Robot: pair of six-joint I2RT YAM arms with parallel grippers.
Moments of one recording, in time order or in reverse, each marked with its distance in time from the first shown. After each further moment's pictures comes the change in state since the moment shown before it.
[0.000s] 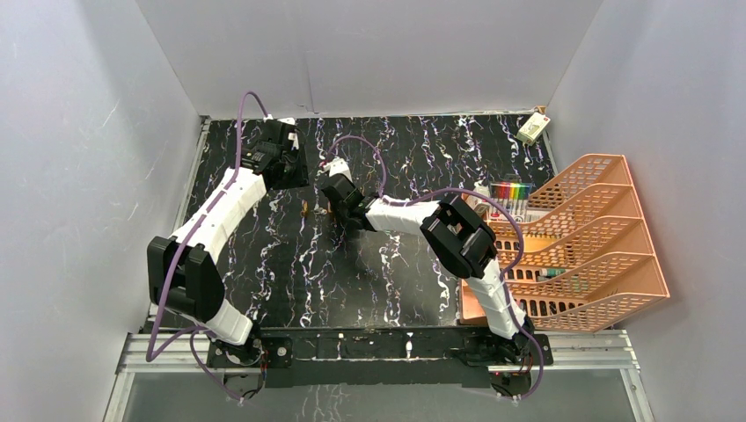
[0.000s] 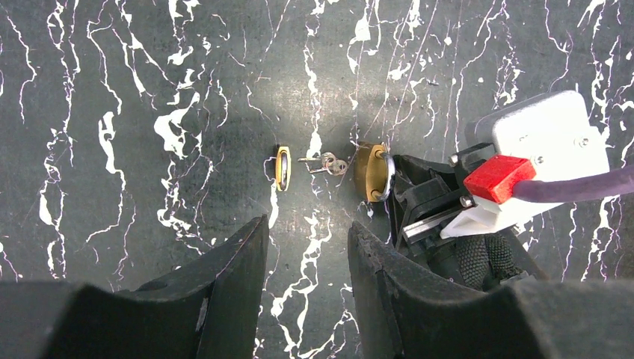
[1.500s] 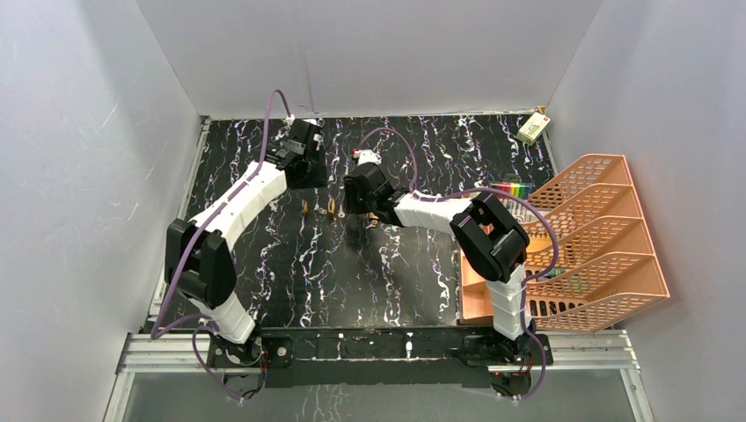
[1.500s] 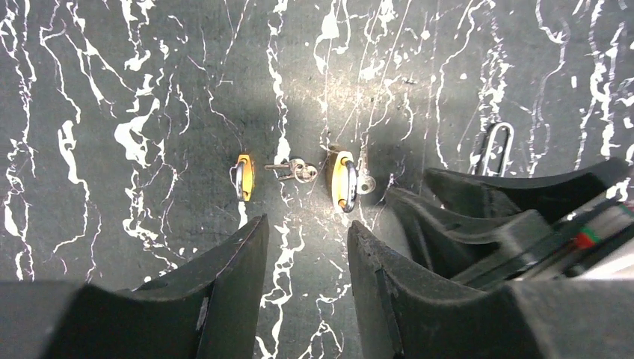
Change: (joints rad) left arm -0.119 0.128 0.074 -0.013 -0.088 -0.046; right arm -0.116 -0.205 -0.256 0.150 -0.227 0.172
